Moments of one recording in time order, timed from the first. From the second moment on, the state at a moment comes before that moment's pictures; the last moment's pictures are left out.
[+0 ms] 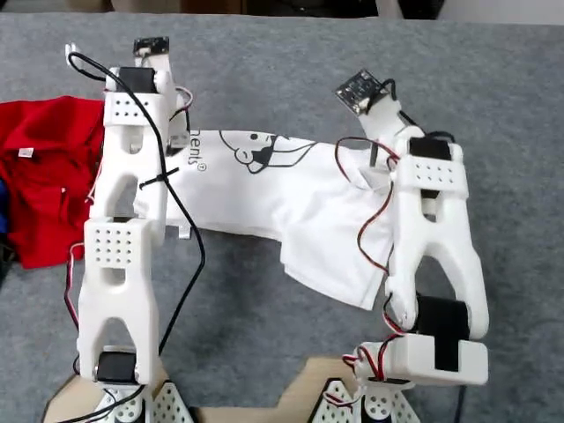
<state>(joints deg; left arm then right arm) -1.4 54.9 -67.1 99.6 -0.4 3.6 -1.8 20.4 51.2 32.6</state>
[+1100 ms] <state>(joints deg) -4.7 72.3 -79.3 98.3 0.9 10.1 24.0 6.5 51.5 33.1</state>
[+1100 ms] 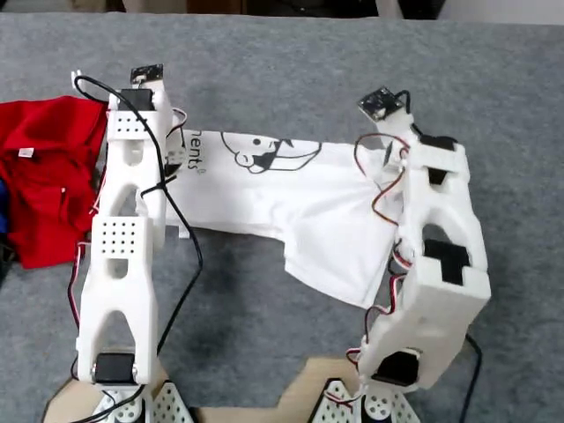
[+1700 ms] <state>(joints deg) -5.0 63.6 -85.3 100.2 -0.3 9.1 -0.5 11.3 62.2 40.3</state>
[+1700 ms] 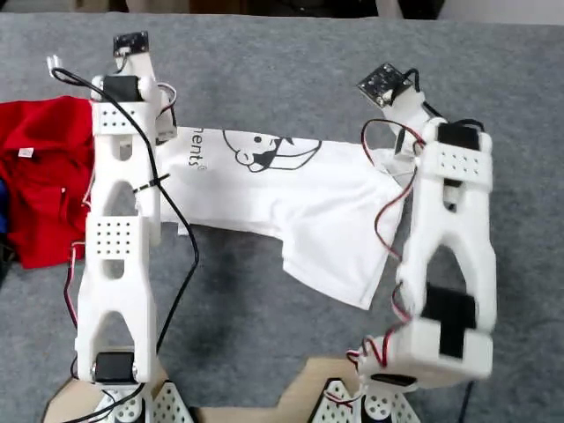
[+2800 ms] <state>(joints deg) -3.2 24.7 2.2 68.4 -2.8 10.3 -16.5 52.0 54.0 53.3</state>
